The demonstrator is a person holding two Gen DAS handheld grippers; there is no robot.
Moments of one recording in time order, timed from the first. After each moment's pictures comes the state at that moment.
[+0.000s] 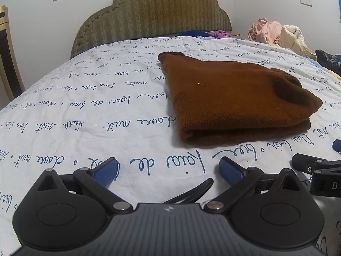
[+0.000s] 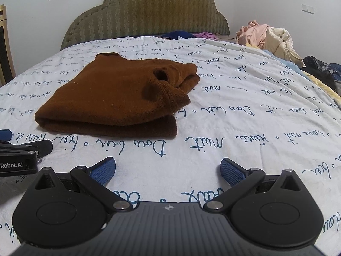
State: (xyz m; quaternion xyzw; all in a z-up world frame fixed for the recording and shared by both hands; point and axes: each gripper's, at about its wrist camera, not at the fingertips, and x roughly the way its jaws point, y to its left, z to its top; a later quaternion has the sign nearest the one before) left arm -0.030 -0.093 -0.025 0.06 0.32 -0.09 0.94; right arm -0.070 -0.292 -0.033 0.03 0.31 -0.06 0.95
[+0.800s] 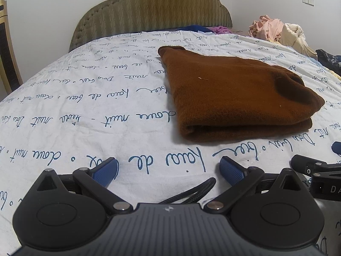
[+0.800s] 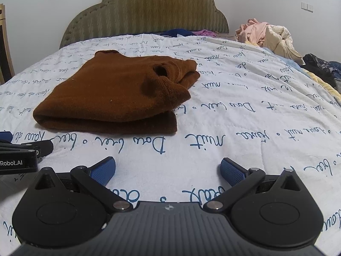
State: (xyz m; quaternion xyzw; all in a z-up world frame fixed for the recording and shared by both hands) left arm -0.024 -0.091 -0.029 0.05 0.33 -0.09 0.94; right arm -0.068 -0.290 -0.037 0.03 0.32 -0.07 0.95
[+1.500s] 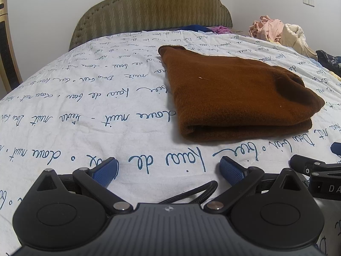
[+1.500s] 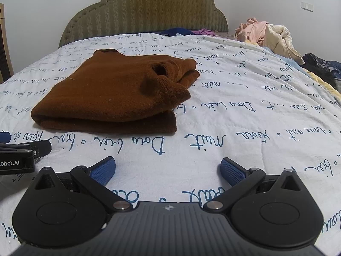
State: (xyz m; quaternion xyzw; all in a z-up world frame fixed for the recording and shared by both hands) left arm -0.024 -0.090 -0.028 0.05 0.33 -0.09 0.94; right arm -0.067 -0.291 -0.037 0.03 0.32 -0.07 0.94
